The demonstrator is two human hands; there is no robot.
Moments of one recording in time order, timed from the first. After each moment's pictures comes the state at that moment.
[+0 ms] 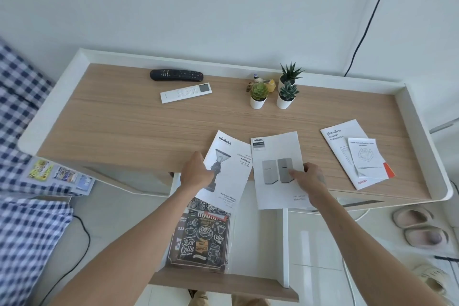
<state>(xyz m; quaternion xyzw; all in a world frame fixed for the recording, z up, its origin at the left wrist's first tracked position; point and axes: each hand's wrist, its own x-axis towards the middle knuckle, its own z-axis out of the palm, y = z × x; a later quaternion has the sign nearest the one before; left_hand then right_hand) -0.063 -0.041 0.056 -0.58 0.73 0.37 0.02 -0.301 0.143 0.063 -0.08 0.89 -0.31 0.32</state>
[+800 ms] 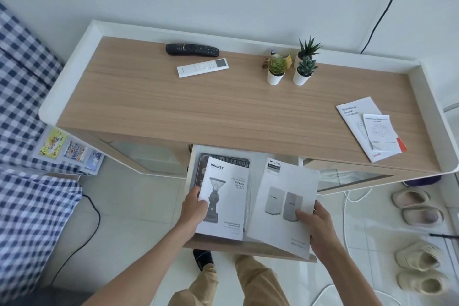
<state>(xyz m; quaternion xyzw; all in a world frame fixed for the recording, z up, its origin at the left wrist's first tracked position) 0.078 0.058 0.001 -0.61 0.55 0.57 0.02 -0.146 0.263 0.055 0.01 0.73 -0.53 0.43</state>
